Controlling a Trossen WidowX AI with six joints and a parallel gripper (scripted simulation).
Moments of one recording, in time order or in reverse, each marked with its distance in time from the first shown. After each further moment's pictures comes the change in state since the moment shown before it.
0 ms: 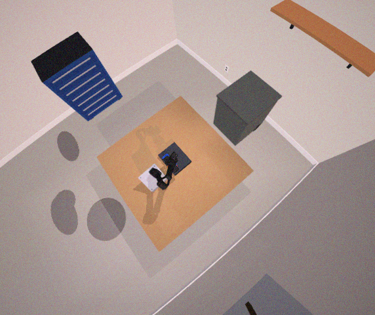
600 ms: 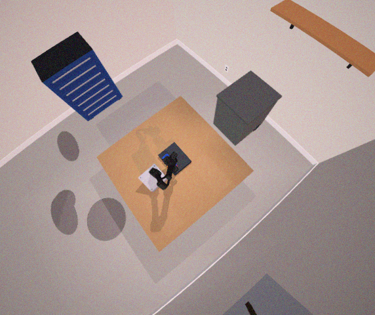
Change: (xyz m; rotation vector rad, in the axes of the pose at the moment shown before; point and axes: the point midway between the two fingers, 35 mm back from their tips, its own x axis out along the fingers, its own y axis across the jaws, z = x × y) arm 0.001 0.001 -0.002 0.002 0.003 -0.001
